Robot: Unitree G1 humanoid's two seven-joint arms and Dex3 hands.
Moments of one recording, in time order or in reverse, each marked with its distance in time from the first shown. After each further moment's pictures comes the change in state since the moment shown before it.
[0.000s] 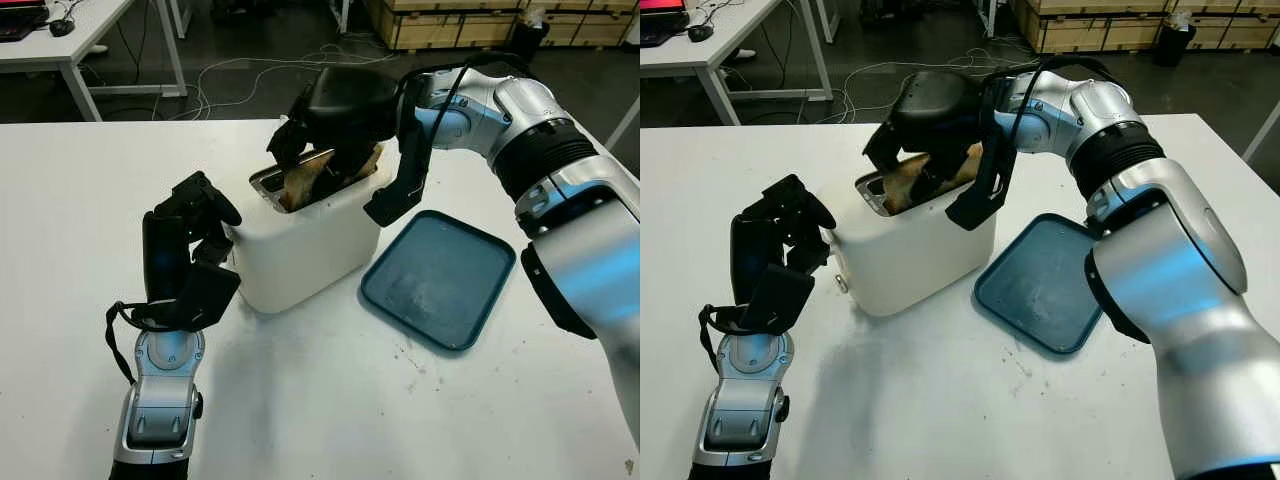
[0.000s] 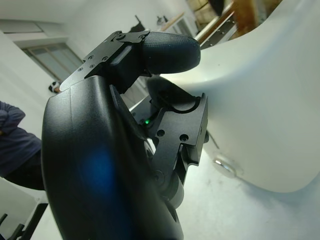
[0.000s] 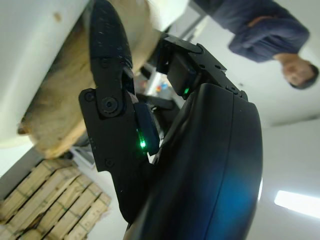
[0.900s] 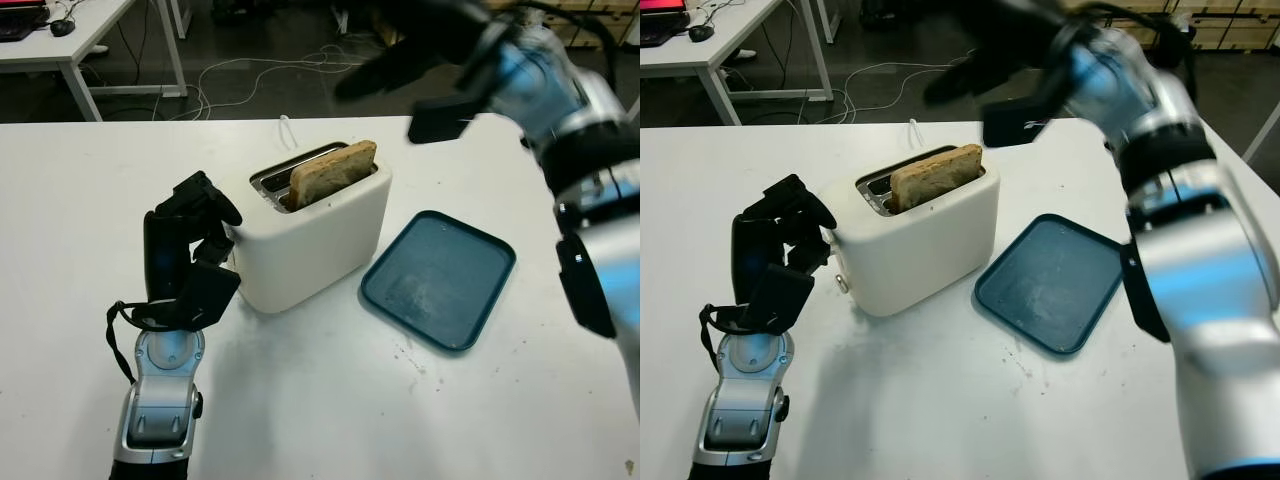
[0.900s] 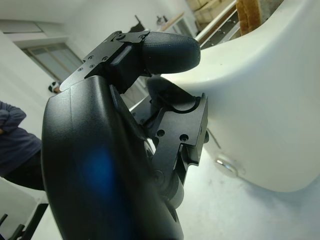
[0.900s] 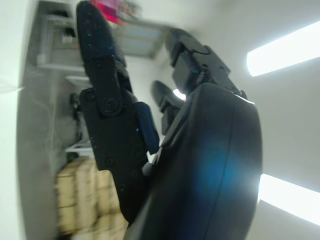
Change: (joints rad) left arm -0.005 0.005 0.011 0.000 -0.005 0.003 -0.010; right arm 0.307 -0.148 -0.436 -0.072 0.394 0.060 -0.272
